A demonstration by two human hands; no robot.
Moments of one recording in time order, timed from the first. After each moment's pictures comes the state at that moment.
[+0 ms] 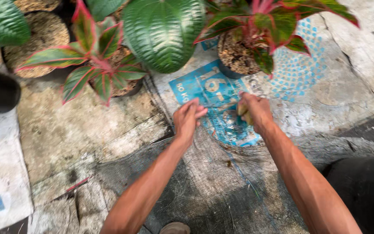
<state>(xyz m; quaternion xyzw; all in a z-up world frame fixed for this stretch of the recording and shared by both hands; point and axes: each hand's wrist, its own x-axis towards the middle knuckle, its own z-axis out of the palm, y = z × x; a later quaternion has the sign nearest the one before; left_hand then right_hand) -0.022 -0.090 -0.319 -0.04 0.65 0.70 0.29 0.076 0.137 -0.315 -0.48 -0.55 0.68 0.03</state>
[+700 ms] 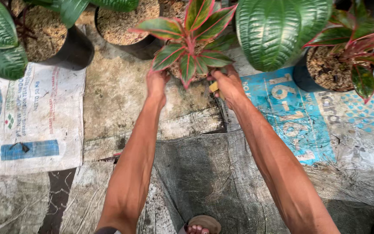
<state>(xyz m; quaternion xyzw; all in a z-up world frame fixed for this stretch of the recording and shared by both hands) -0.234 -0.295 -0.303 -0.07 0.61 0.79 0.09 -0.128 -0.065 -0.258 -0.23 -0.61 0.75 -0.03</state>
